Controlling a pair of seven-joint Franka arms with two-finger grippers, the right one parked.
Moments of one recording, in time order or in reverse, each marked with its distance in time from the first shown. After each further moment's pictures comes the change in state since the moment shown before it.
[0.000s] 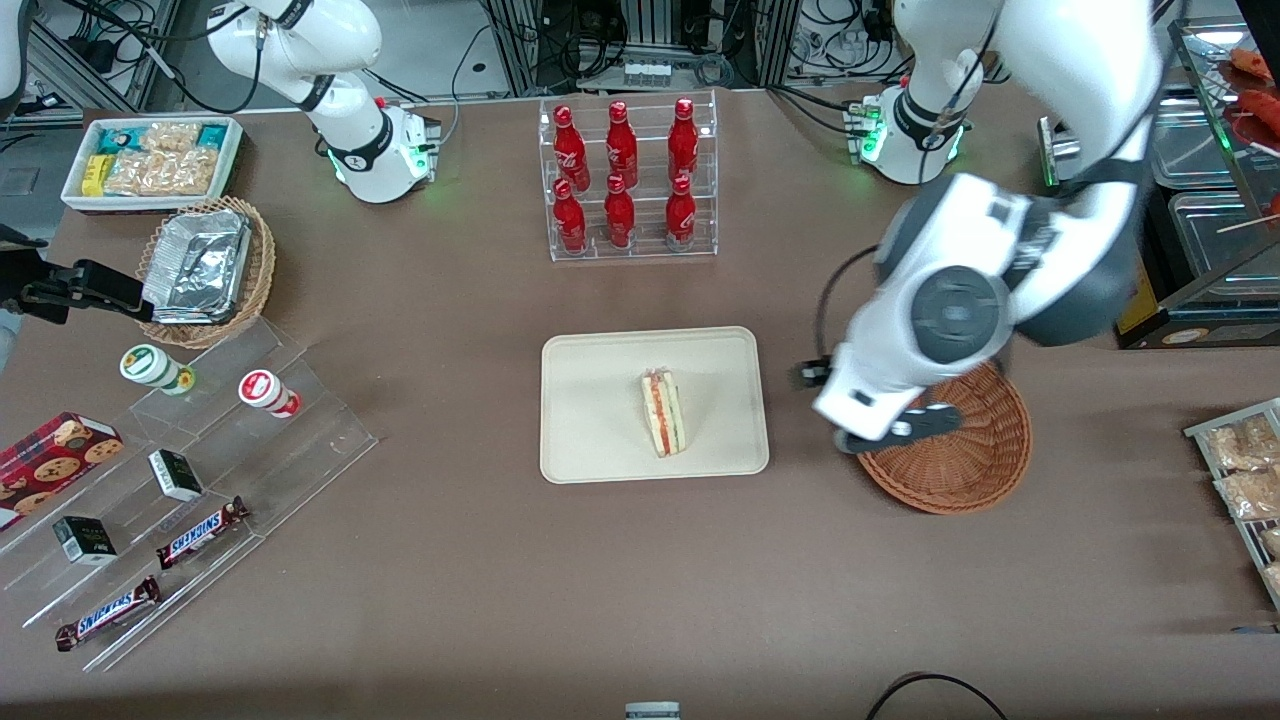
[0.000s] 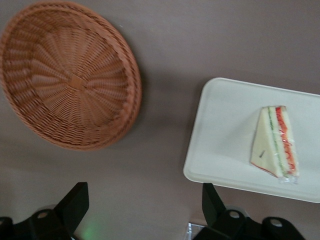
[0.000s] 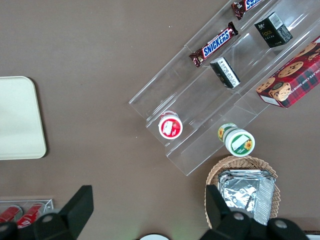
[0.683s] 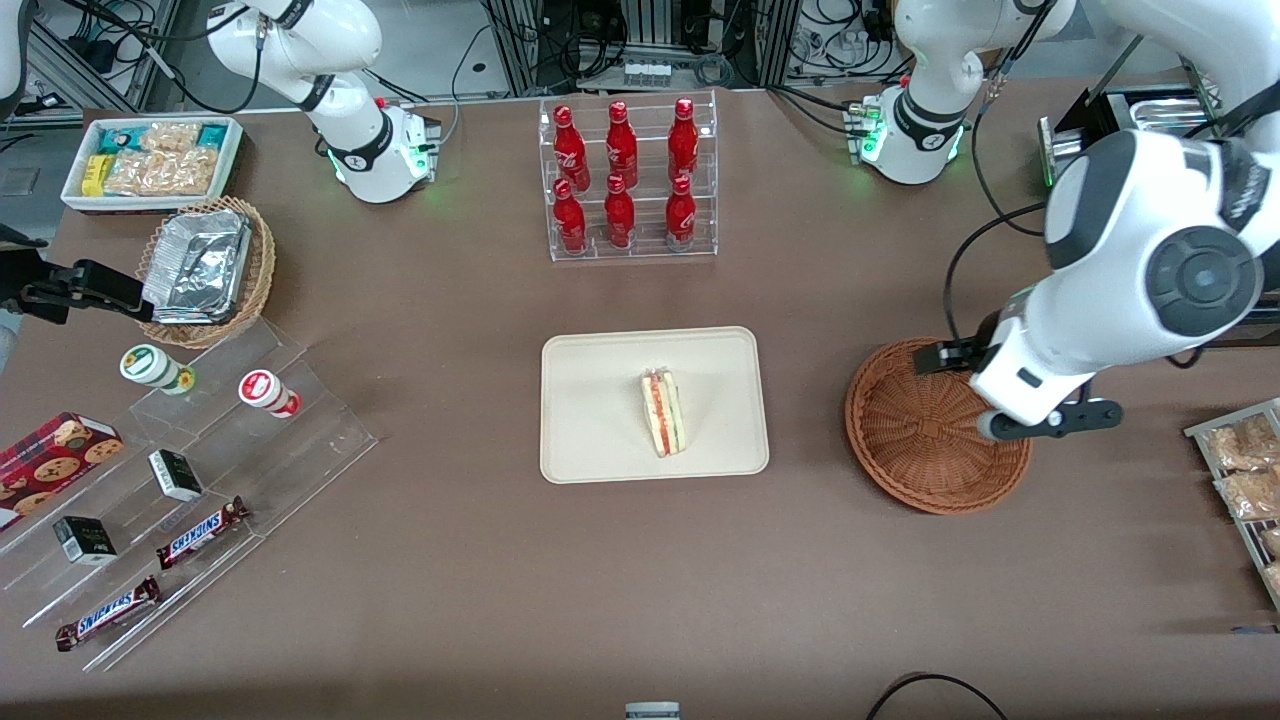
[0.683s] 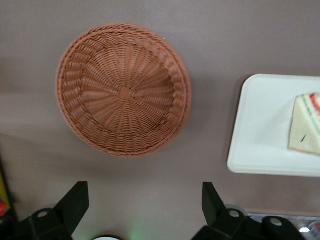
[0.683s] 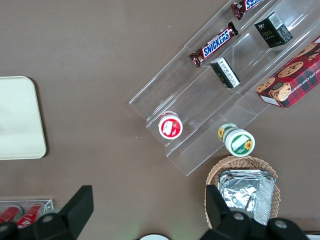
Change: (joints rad) arm 0.147 -0.180 0.065 -0.156 -0.046 0.001 0.341
